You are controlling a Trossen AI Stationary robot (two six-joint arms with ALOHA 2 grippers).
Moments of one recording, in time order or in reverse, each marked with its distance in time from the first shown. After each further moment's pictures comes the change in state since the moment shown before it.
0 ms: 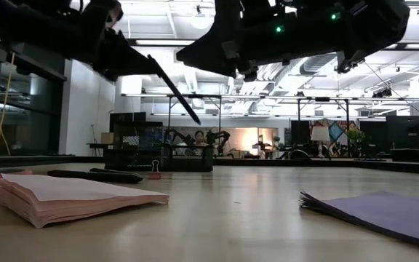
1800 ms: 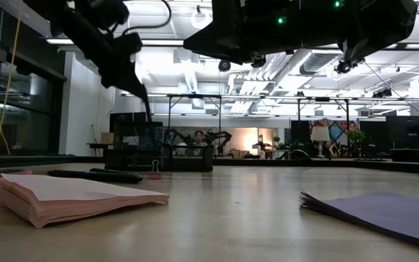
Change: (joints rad) left arm 0.637 -0.021 0.364 -0.846 0.392 0.011; right arm 0.032 0.000 0.000 0.103 0.146 -0.157
